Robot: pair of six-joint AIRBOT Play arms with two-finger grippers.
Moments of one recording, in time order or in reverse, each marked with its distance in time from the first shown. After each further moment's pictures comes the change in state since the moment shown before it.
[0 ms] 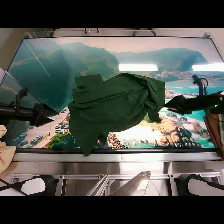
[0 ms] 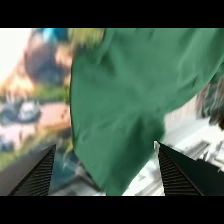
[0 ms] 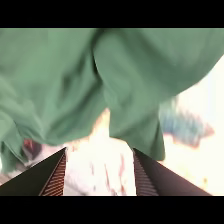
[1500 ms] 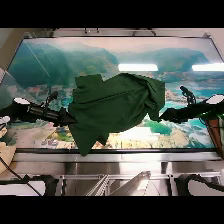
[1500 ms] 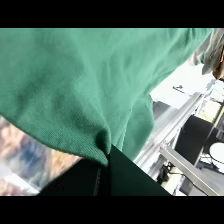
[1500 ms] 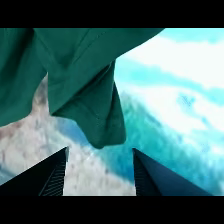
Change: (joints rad) left arm -0.269 -0.144 -0.028 -0.112 0.028 0.041; right arm 0.106 0.006 -0.105 -0.182 -0.156 0.006
